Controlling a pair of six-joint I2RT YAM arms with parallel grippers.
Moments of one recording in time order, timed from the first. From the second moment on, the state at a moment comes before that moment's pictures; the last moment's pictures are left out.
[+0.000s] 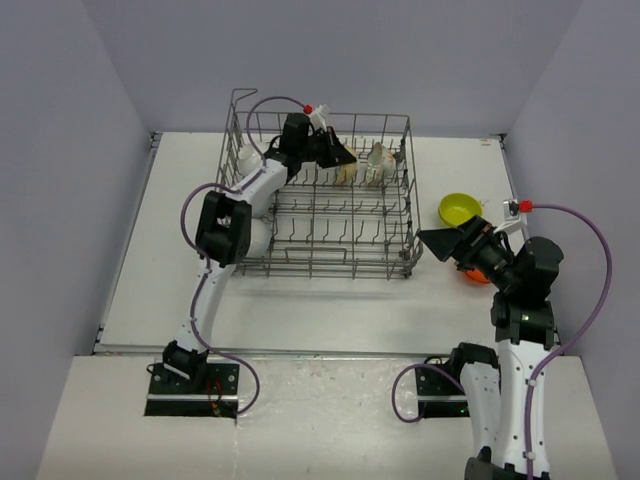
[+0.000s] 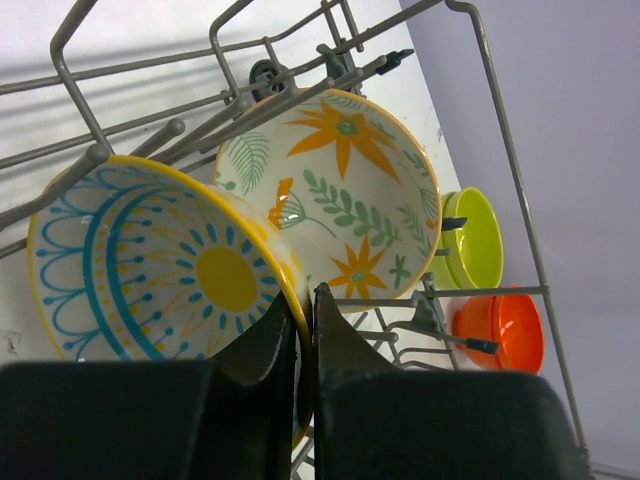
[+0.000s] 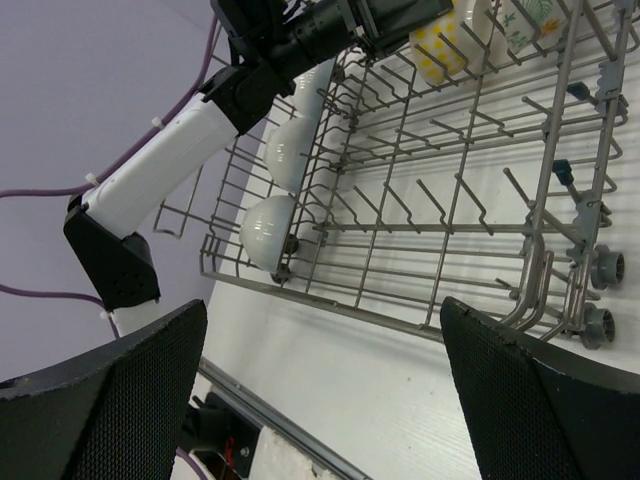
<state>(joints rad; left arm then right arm) -0.41 2.54 2.20 -0.02 0.62 -0.69 -0.22 0.55 0.71 -0.36 -0.78 0.72</state>
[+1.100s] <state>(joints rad) -0.36 2.35 1.87 0.17 0.45 -0.79 -0.20 0.58 0.71 -0.36 -0.78 0.71</state>
